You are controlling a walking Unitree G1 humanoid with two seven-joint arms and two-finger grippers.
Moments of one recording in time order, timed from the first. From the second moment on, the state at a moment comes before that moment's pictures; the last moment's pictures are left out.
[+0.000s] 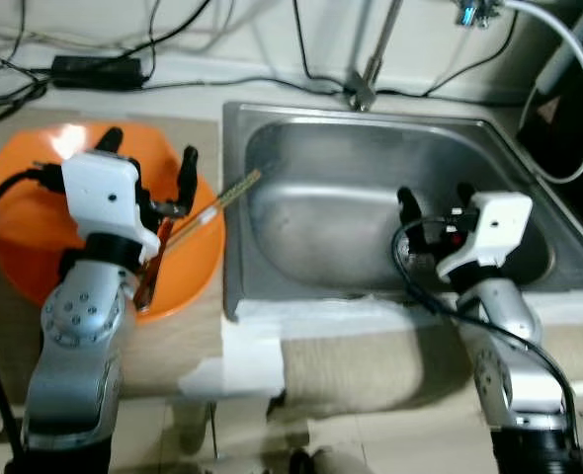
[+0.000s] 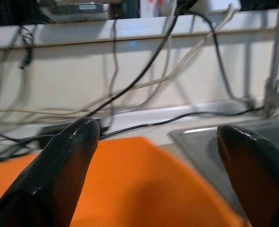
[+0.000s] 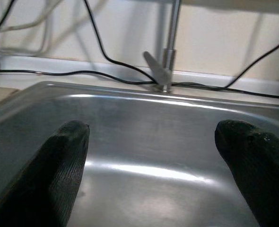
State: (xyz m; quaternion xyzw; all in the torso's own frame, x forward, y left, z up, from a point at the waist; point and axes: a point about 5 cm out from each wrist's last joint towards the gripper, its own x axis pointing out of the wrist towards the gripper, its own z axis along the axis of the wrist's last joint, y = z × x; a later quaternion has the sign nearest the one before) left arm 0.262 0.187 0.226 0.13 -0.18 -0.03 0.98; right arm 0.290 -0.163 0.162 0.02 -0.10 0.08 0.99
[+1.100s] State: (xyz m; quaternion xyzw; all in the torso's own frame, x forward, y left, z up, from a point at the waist) left arm 0.245 0.192 0.237 0.12 -0.15 -0.07 0.98; right arm 0.268 -0.146 0.170 0.06 -0.13 0.14 0.98
